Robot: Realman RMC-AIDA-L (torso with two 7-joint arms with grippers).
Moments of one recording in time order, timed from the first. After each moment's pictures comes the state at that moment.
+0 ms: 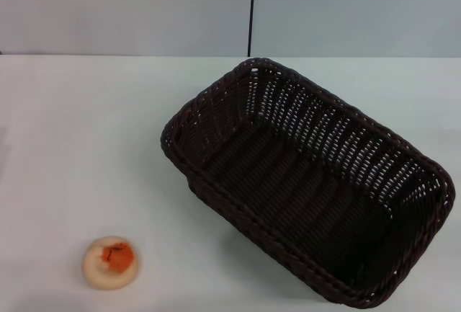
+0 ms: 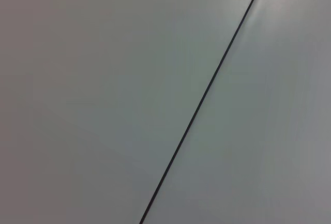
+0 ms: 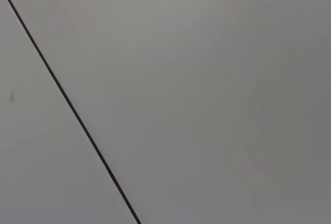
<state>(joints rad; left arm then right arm) -0.16 -2.06 -0.91 0.02 2.25 1.92 -0.84 0.30 2.07 -0.07 -0.19 -1.09 -1.45 0.93</state>
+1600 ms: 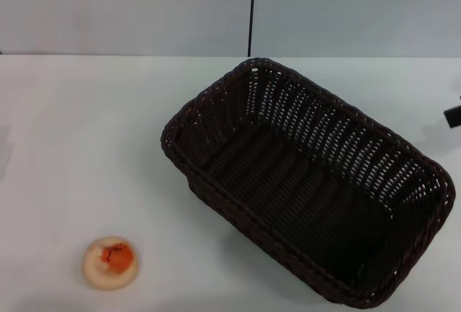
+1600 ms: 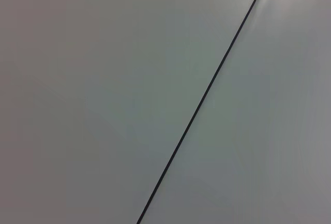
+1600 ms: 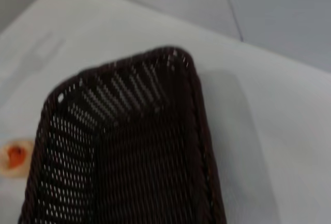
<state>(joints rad) -0.16 -2.06 -0.90 0.02 2.26 1.88 -0.84 0.70 1.88 -0.64 -1.10 -2.48 -1.96 2.17</state>
